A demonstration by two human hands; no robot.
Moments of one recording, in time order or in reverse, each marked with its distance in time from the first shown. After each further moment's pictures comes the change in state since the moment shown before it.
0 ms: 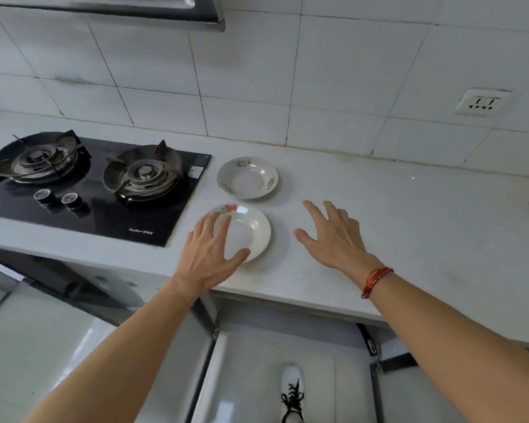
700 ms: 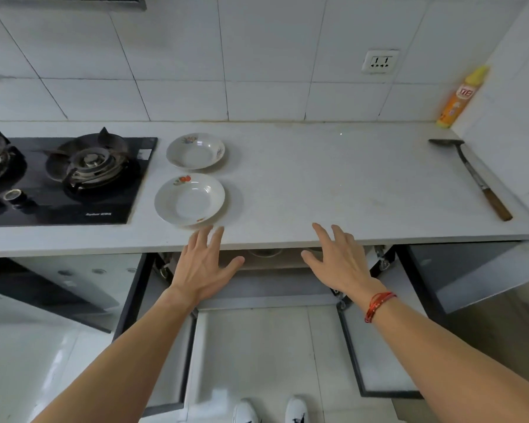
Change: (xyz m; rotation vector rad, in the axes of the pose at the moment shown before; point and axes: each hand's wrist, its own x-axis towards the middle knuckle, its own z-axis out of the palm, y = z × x) left_hand -0.124 0.061 0.026 -0.069 -0.144 0.113; right_hand -0.216 0.051 0.040 0.023 -0.010 0.294
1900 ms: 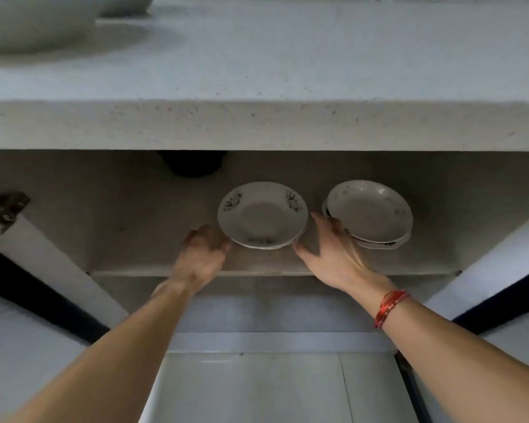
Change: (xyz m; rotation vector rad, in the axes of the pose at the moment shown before) left_hand 0.187 -0.107 0.427 -0.337 -0.039 -0.362; right_hand 0.265 0.091 0.397 0.343 0.111 -0.100
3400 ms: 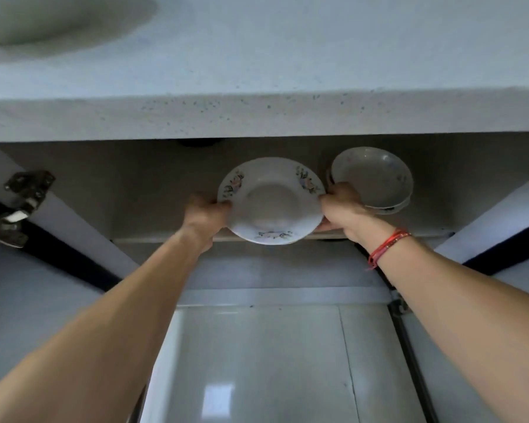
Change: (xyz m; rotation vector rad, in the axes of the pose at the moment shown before) left_hand -0.004 0.026 -0.026 -0.639 0.039 -0.290; right_hand 0.019 -0.025 -0.023 0.707 -0.108 0.458
